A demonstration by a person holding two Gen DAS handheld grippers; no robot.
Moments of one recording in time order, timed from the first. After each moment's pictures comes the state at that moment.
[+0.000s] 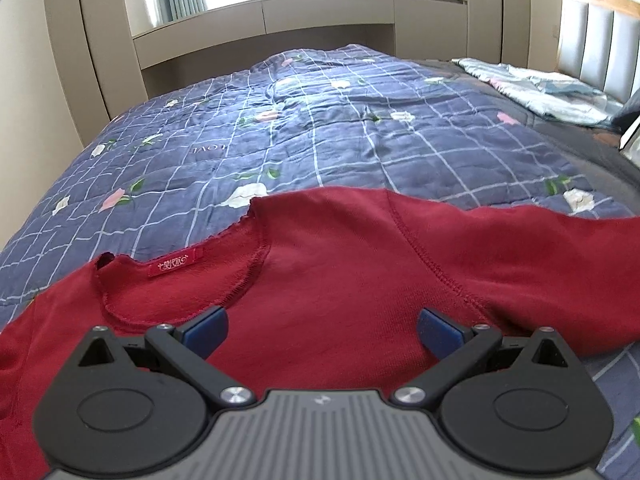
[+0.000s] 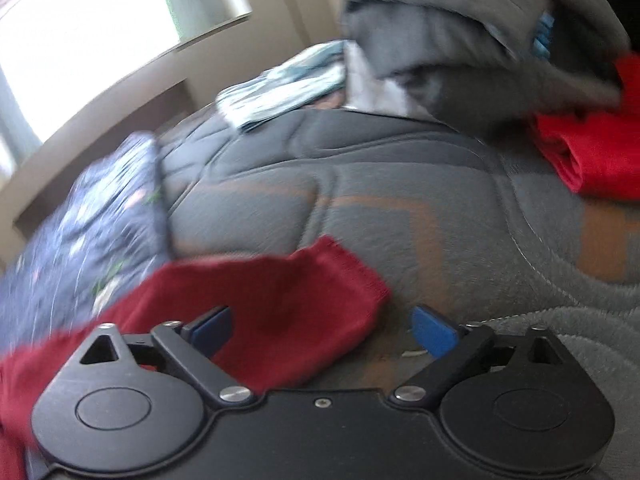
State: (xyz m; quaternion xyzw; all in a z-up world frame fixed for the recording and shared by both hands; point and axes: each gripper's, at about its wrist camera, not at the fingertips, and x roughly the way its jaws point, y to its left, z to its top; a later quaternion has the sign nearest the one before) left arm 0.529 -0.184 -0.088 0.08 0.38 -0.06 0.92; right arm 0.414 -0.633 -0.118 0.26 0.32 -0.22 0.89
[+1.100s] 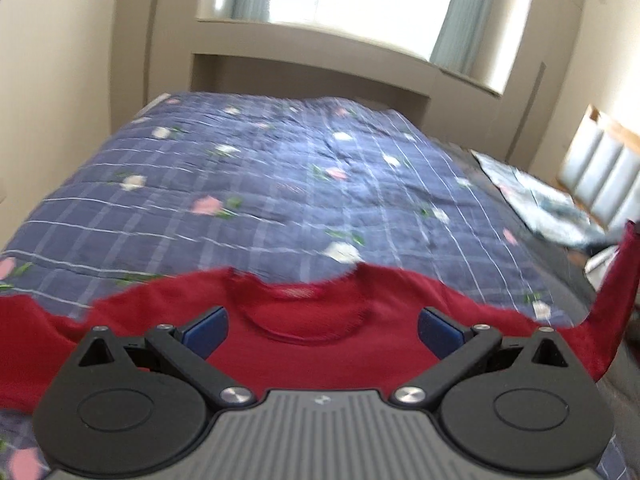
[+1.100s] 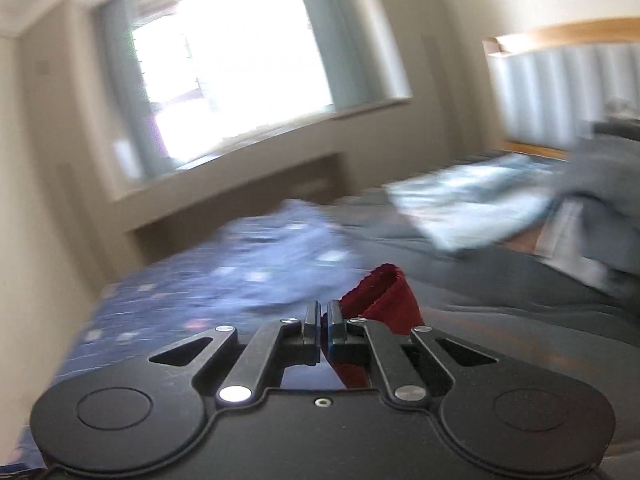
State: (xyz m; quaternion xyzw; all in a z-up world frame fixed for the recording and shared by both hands) left arm 0.480 0.000 0.027 -0.09 0.35 -0.06 0.93; right arm 0.500 -0.428 0.077 0.17 0.20 -0.04 0.96
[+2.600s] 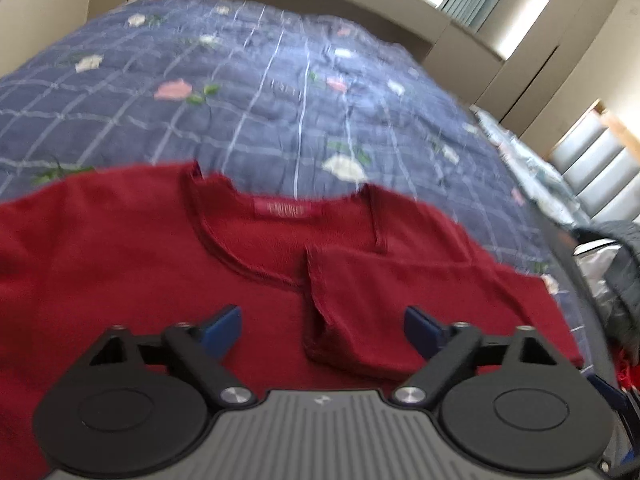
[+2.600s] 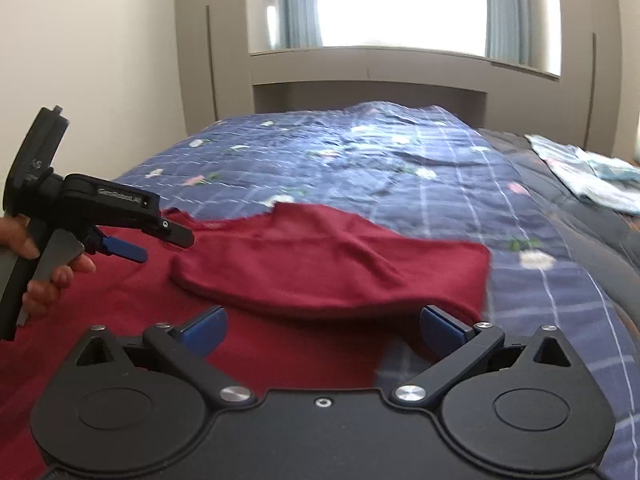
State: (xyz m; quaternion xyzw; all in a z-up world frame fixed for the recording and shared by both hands) left arm 0.546 -0.006 -0.087 -0.16 0.45 -0.11 0.87; right arm 0.409 -0.299 -0.062 0.00 0.30 0.11 0.95
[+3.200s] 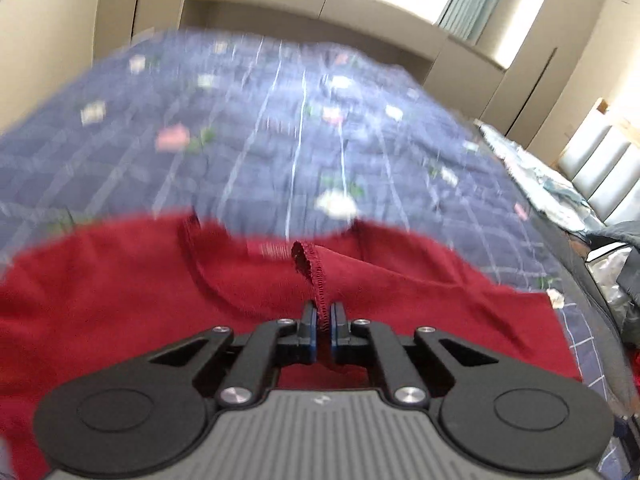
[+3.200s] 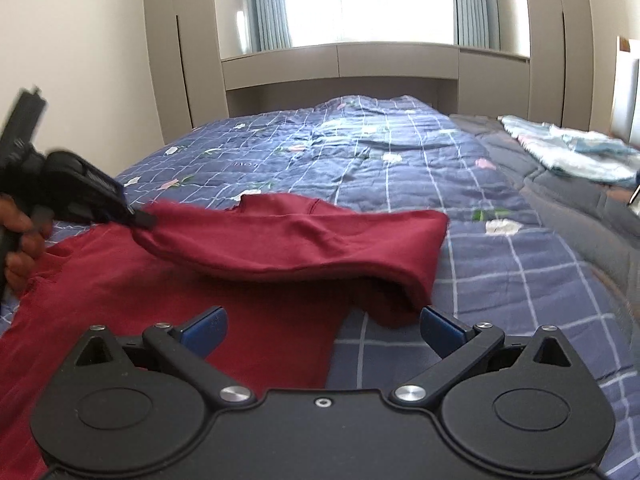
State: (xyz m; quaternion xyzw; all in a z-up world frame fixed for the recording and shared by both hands) left arm 0.537 -0.014 -0.046 -0.11 0.40 -0.09 0.90; right arm 0.398 -0.319 -0.069 0.02 0.30 0.08 0.95
